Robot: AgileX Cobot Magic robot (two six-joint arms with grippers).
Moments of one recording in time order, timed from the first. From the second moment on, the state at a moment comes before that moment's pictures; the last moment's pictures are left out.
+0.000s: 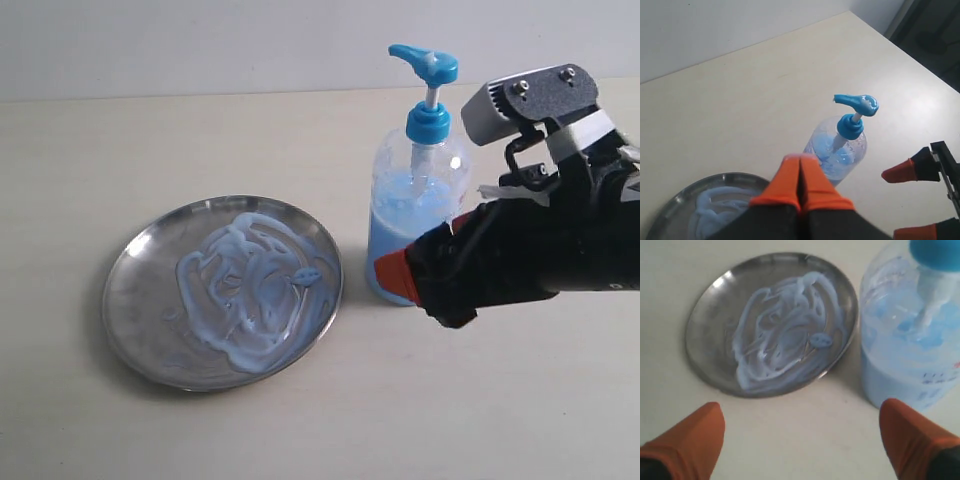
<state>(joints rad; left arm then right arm) -0.40 1.27 -1.29 -0.63 0.81 0.47 0.60 1.13 -0.56 0.66 0.33 -0.50</state>
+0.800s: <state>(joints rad) -0.40 1.27 -1.29 -0.60 0.81 0.47 0.60 1.09 -0.82 -0.05 1.06 -0.13</state>
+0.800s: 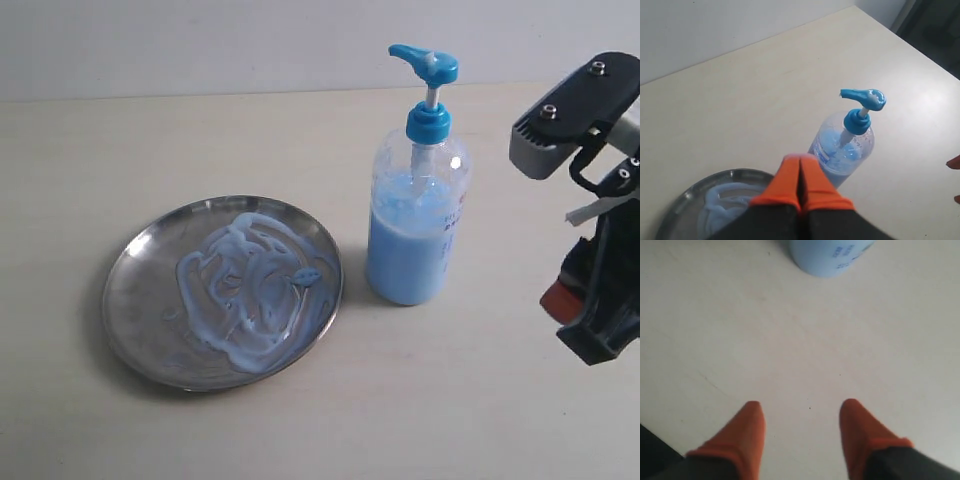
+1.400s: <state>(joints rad) -0.40 1.33 -1.08 -0.56 0.78 0.49 0.60 0.54 -0.64 0.00 0.65 -0.13</state>
